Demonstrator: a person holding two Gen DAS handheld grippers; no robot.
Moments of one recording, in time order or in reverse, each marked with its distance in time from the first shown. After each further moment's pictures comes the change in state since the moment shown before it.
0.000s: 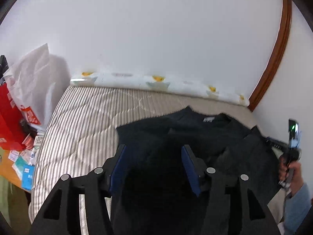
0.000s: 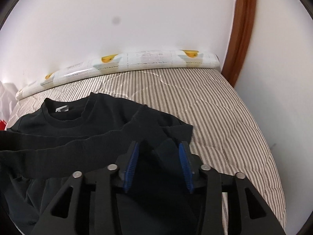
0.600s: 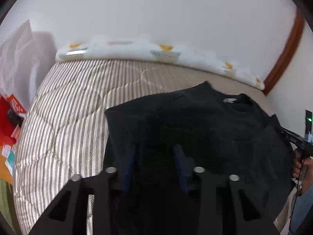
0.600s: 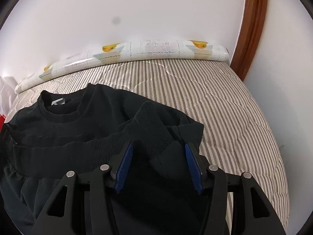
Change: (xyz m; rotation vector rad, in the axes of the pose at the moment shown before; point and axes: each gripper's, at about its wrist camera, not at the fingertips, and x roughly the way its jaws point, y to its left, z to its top) left arm 0.093 0.007 0.001 -0.016 0.161 0.031; right arm 0.031 0.008 0.005 -0.043 0.057 0.030
